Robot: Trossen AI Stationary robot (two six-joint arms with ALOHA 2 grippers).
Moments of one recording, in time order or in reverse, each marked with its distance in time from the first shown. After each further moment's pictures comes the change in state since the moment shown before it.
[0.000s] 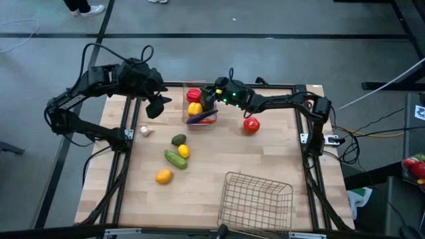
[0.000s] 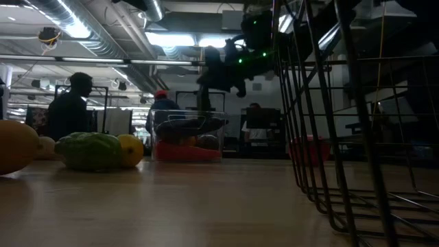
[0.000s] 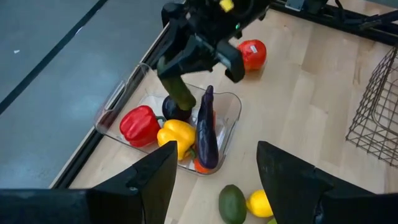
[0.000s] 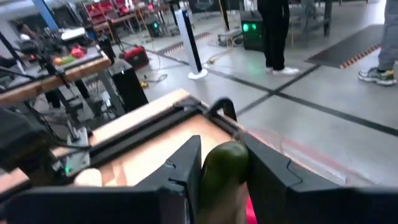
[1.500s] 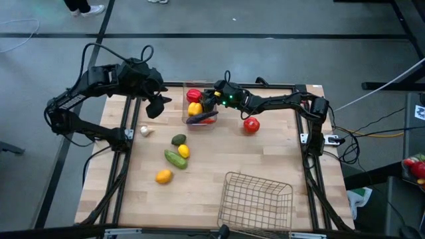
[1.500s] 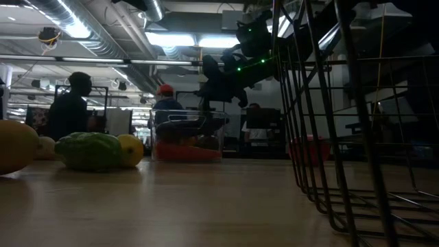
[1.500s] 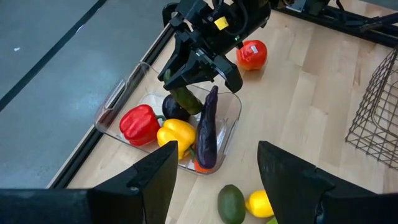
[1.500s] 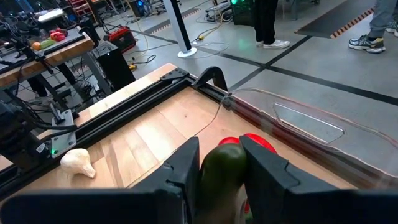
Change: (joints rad) left arm 0.000 0.000 0.000 -0.001 0.000 -0.014; right arm 0.001 0.027 -0.001 -0.080 0.031 0.070
